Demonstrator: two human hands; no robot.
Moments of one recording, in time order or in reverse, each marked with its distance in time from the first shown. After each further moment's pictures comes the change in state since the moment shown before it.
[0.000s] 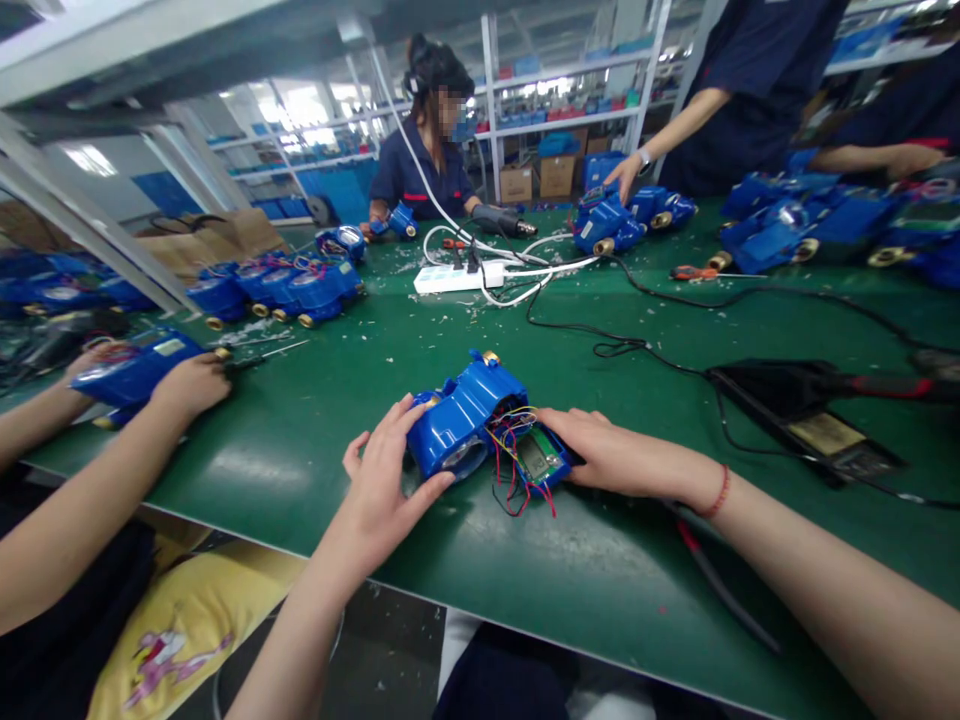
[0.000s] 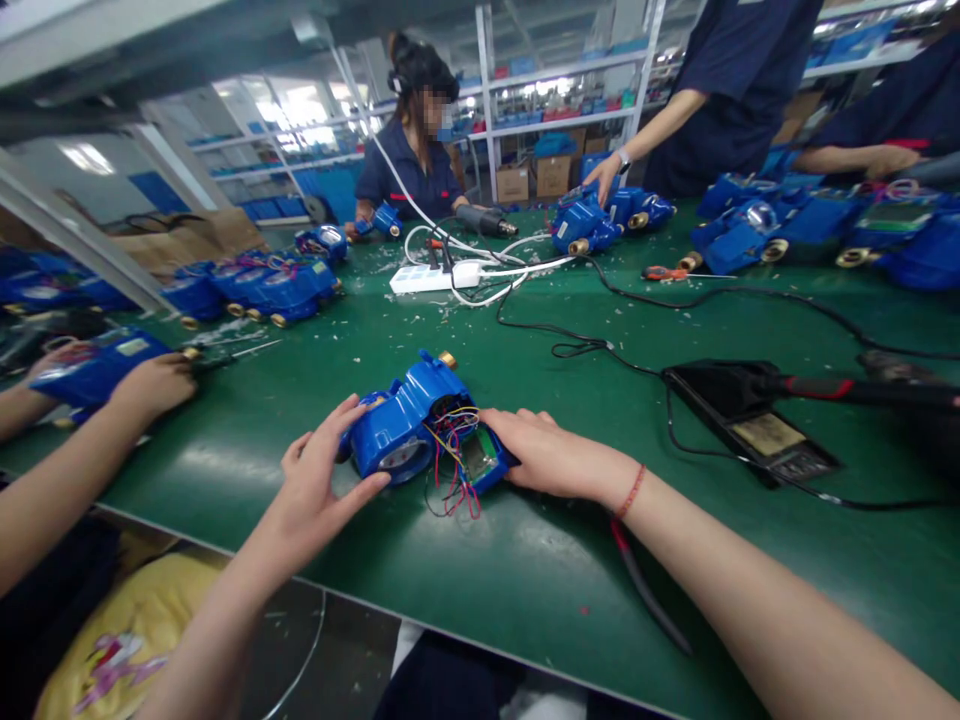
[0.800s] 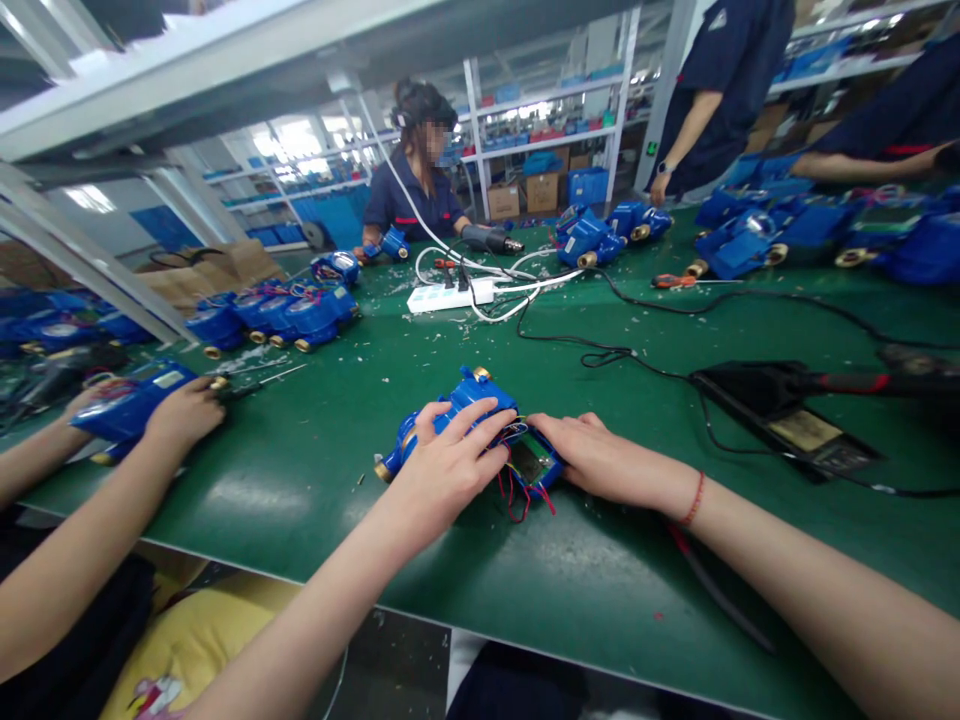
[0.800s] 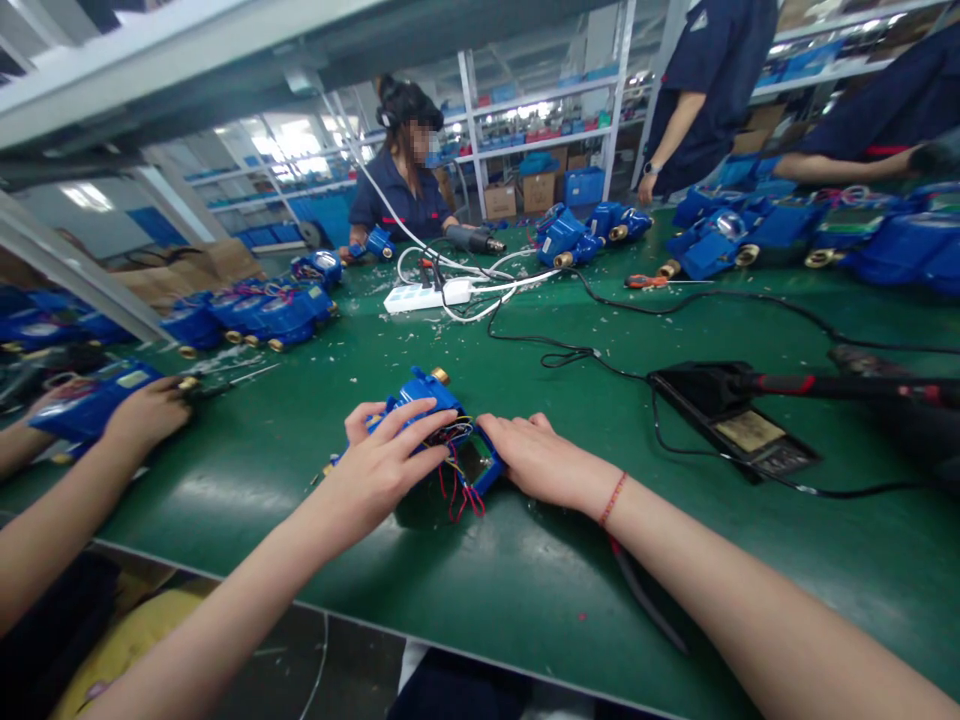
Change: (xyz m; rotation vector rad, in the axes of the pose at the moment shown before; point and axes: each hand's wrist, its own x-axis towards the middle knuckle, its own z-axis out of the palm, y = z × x) left_hand 0.060 0.050 -0.004 0.226 0.098 0.666; right_hand 0.004 0.006 0.012 -0.060 0.150 -0.018
